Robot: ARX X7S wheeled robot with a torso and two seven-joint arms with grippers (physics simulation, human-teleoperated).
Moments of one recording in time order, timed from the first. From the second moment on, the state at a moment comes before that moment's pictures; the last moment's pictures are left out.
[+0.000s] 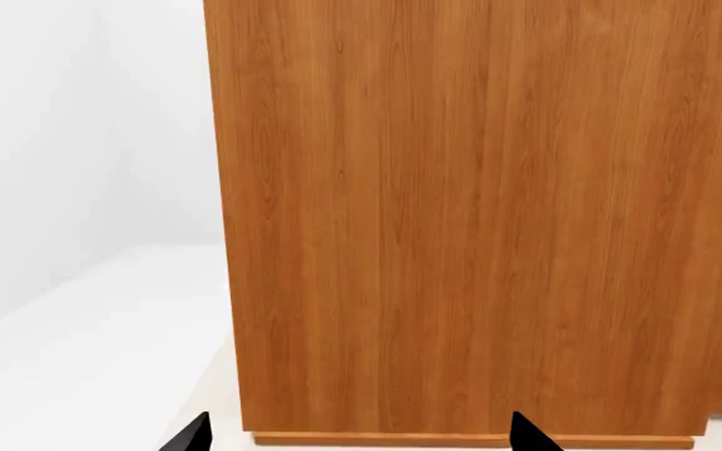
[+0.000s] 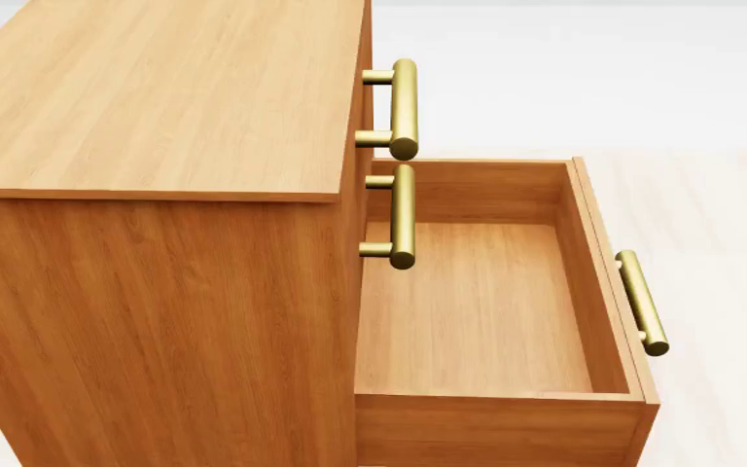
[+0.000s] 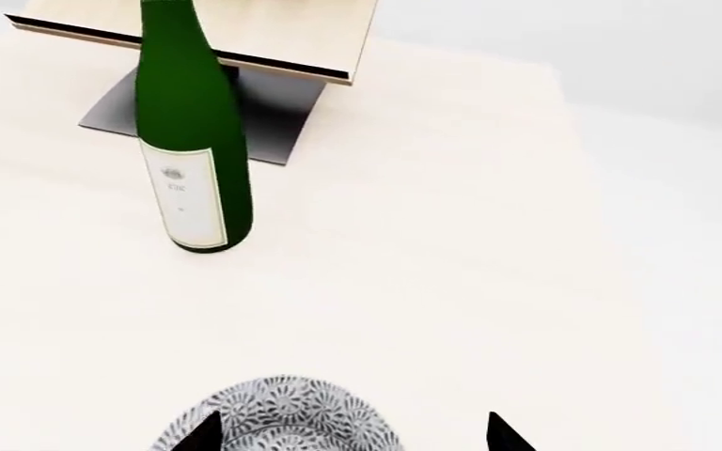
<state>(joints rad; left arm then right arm) 0.40 -0.36 0.29 0.28 -0.16 0.29 -0.40 0.71 0.32 0.50 0.26 0.17 0.83 0.93</state>
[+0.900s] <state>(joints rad) 0.38 -0.36 0.30 0.25 -0.17 0.31 -0.41 0.75 0.34 0.59 0.45 0.21 0.82 0.93</state>
